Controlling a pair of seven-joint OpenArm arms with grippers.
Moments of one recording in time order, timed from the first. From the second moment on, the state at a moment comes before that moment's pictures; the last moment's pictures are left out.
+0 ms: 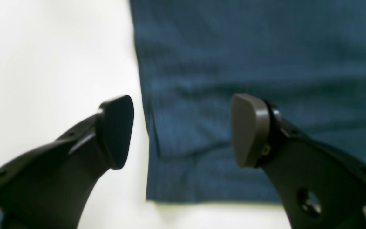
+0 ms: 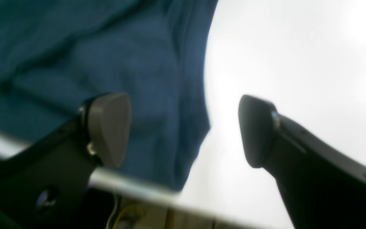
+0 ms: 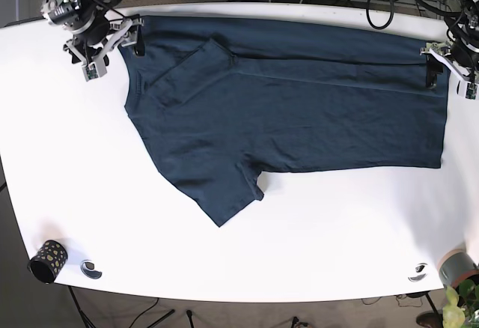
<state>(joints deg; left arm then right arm) 20.6 -16.2 -41.7 97.8 -16.6 -39.9 36.2 -24.1 7.8 32.0 109.2 23.3 37.6 -53.5</state>
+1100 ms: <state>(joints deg) -8.1 -10.7 -34.7 83.8 0.0 -40.1 36.4 19.9 16.8 12.8 62.4 23.0 37.4 -44.2</state>
